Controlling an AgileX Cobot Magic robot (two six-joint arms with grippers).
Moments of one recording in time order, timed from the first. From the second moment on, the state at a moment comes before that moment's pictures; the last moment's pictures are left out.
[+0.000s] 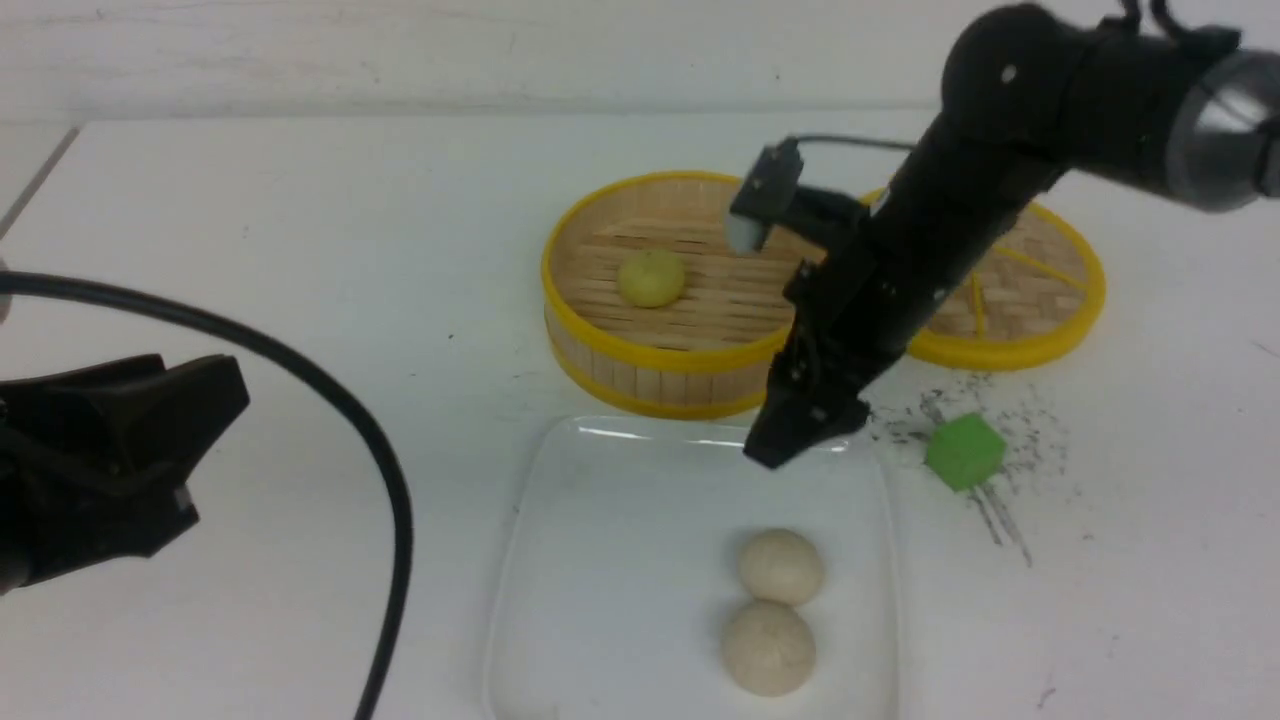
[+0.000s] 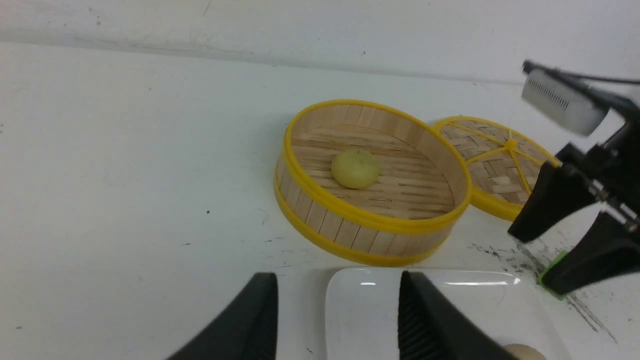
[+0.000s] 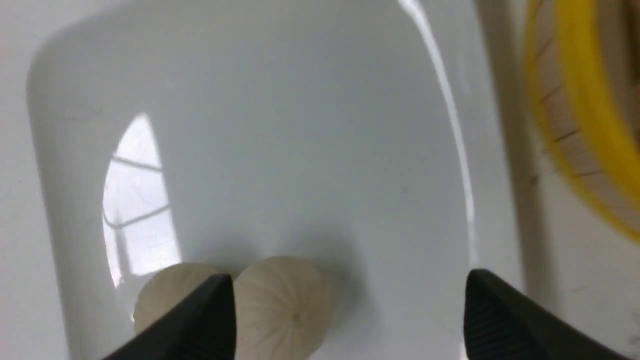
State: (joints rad) right arm 0.42 1.93 -1.68 0.50 1.16 -0.87; left arm -0.02 0.63 -0.53 -0.90 0.43 0.72
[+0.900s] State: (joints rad) right arm 0.35 1.41 -1.69 -0.22 1.26 -0.05; left arm -0.02 0.70 -0.53 -1.10 0.41 0.82
